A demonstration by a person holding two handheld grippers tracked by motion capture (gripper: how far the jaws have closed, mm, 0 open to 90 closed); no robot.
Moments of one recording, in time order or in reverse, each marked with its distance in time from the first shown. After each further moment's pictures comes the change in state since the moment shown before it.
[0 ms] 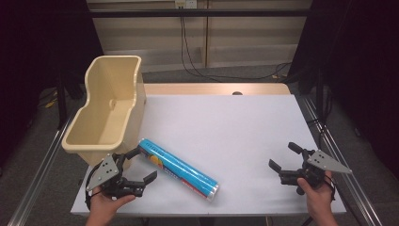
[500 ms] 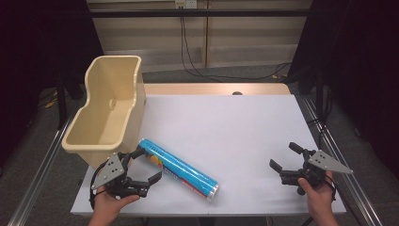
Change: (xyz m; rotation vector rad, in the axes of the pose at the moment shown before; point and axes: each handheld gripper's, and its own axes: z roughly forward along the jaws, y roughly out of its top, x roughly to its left) left arm -0.007 0.005 0.012 0.014 -0.039 0.014; right arm -0.002 -0.001 -0.002 -0.002 -0.002 0.002
